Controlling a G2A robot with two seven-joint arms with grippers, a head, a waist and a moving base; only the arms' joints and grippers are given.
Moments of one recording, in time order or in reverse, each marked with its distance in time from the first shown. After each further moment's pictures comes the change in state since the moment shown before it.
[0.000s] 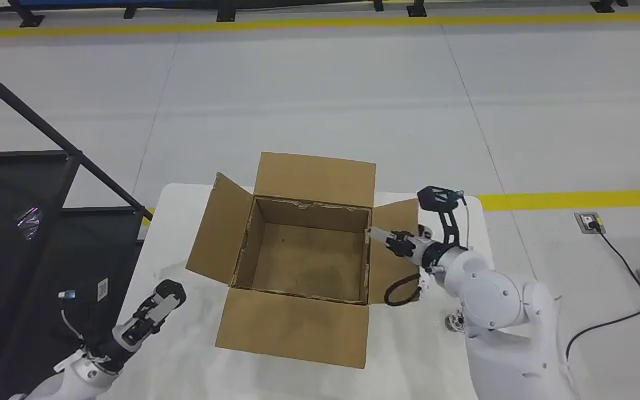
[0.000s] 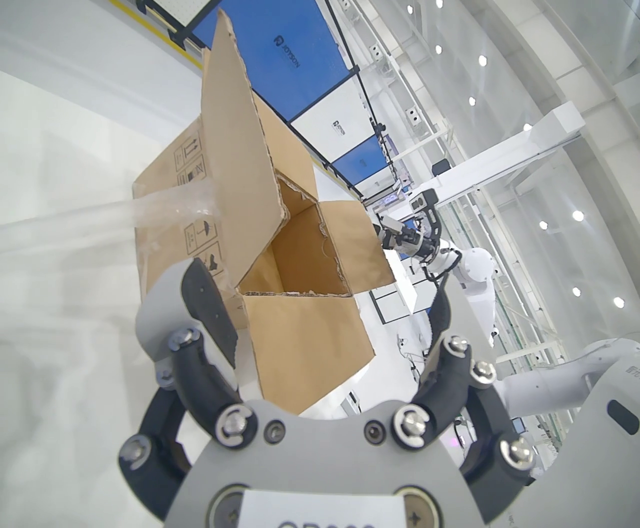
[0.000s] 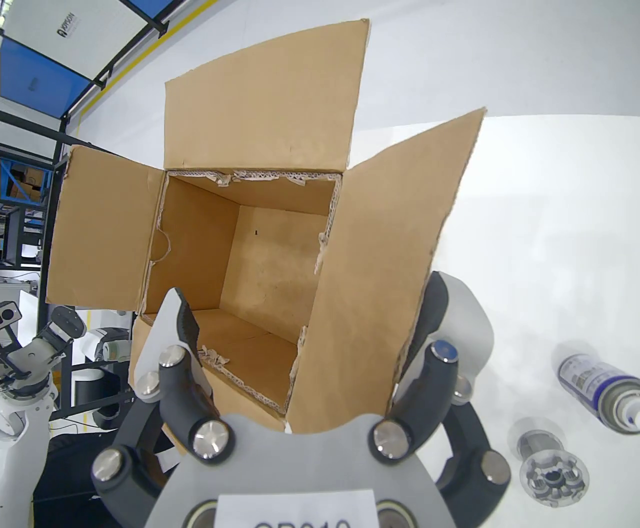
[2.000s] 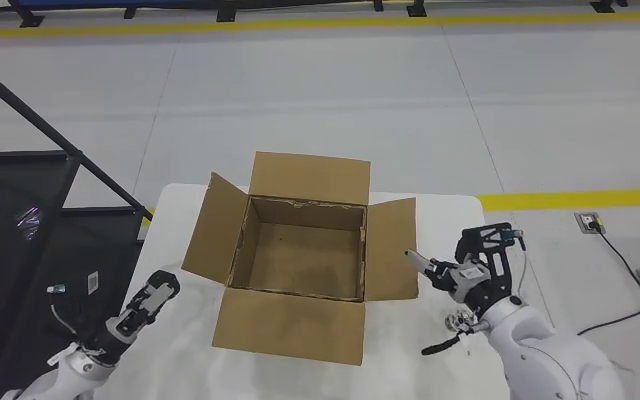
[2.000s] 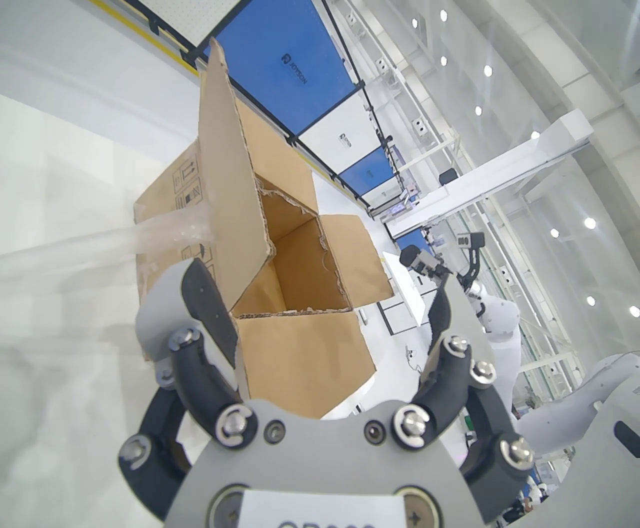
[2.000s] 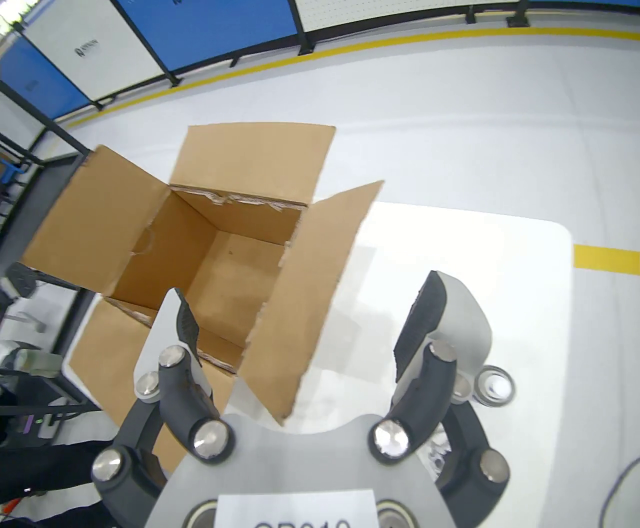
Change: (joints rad) left arm 0.004 0.012 -0.013 -0.030 -0.001 0.028 0.083; right arm -0.389 0.079 0.139 -0.383 -0.139 -0.232 -0.242
